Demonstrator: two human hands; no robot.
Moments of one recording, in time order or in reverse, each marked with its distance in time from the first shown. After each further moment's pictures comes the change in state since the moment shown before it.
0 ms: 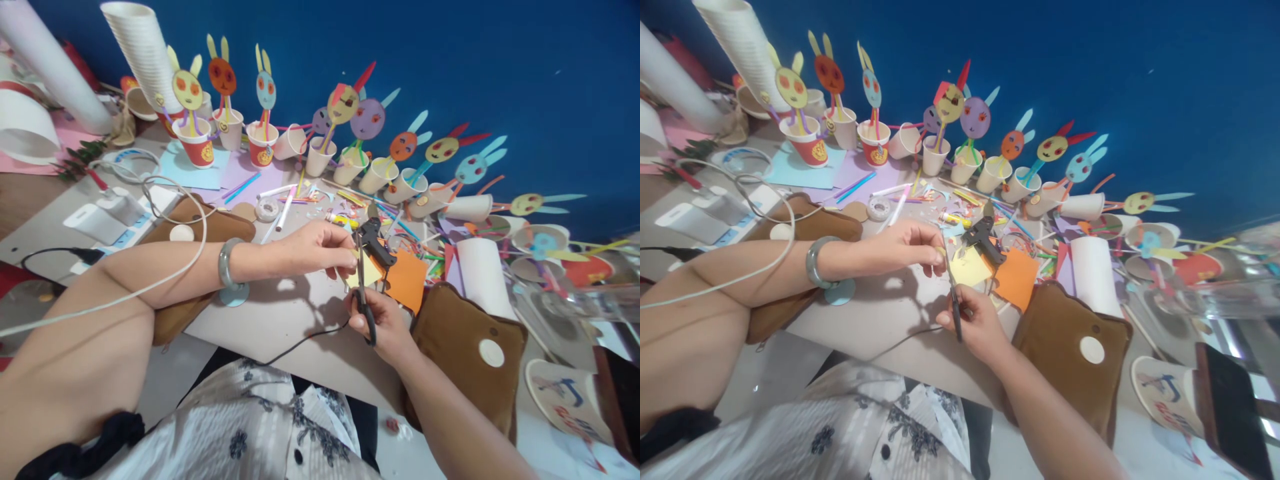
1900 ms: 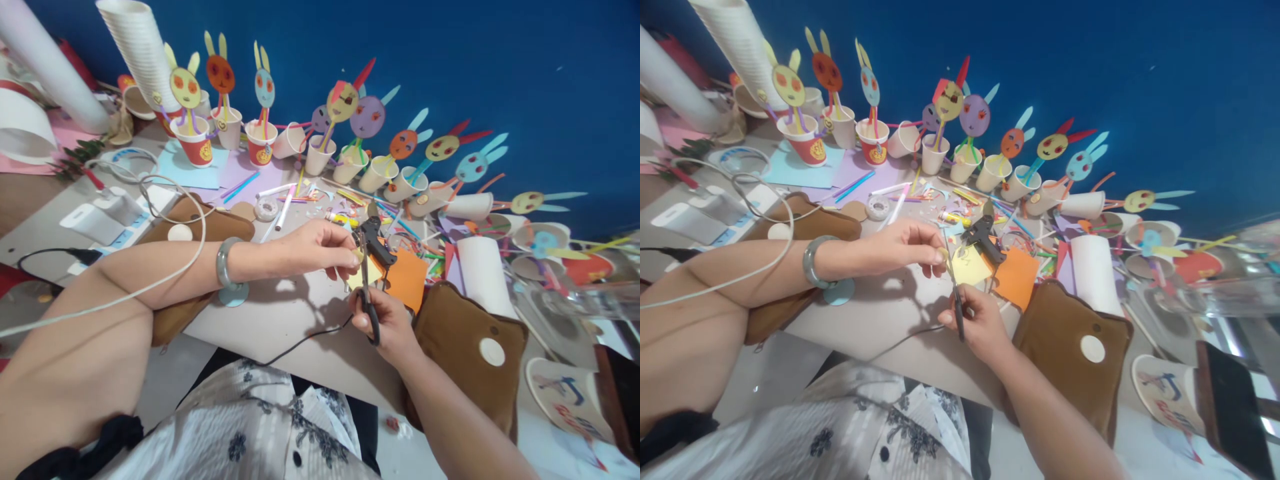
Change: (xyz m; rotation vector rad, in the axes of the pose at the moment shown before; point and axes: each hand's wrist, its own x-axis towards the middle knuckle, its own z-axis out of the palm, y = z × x) left_hand 0.000 0.003 0.001 -0.017 -0.008 -0.035; right_hand -0.001 -0.004 -0.001 -0.039 0.064 -0.024
